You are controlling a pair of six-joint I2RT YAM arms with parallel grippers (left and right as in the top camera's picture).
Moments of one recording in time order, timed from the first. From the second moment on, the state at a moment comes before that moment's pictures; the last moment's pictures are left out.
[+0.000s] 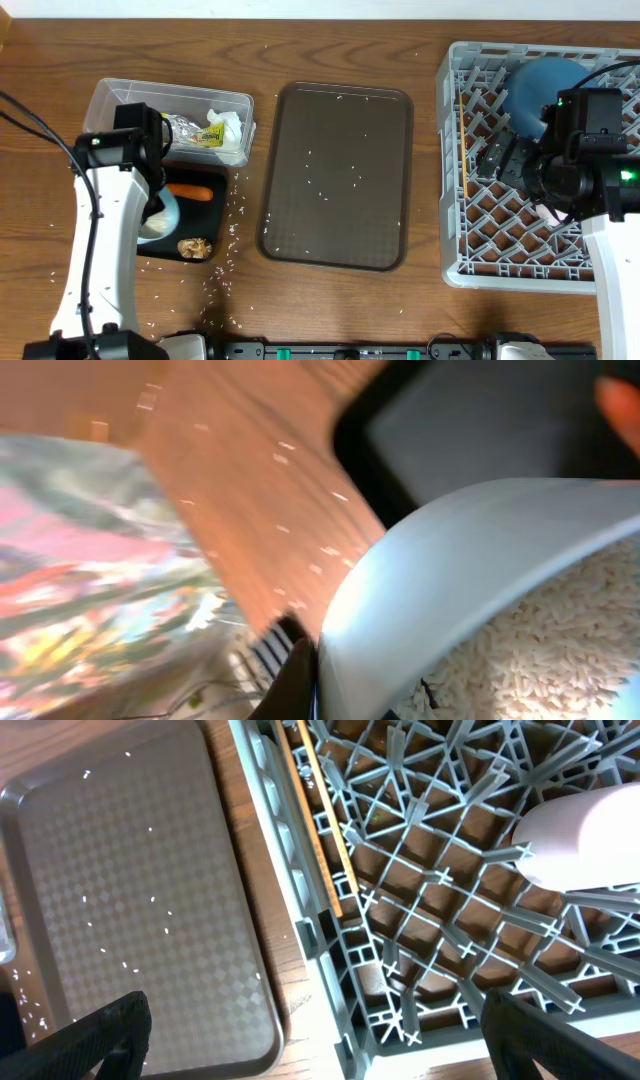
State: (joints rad) left arm 0.12 1.44 1.26 -1.44 -0.65 -0.58; right arm -0.01 1.28 1.39 -1.24 -0.06 0.43
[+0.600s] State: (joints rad) left arm 0.06 1.80 1.26 -1.44 -1.04 -0.70; right arm -0.01 1.28 1.39 -1.21 -0.06 0.42
